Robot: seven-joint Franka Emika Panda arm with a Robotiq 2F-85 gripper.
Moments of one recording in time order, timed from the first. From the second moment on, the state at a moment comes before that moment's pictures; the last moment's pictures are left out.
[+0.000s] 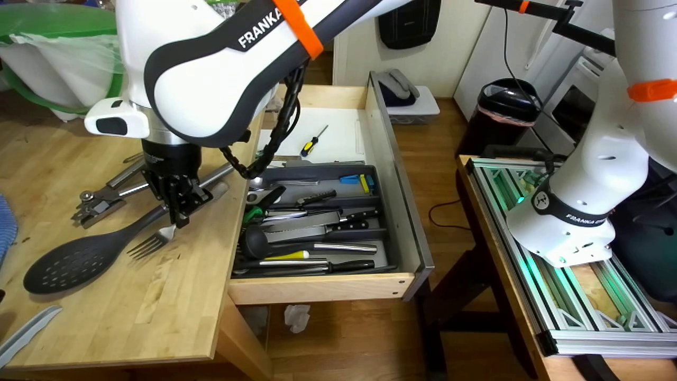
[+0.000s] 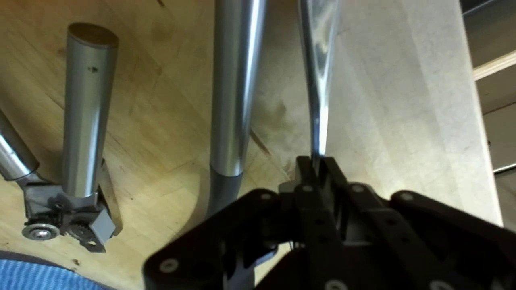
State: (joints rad) arm -0.11 0.71 0.20 -1.52 0.14 2.43 -1.18
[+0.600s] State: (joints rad) arm -0.10 0.74 0.21 -1.49 0.13 2.44 -1.23
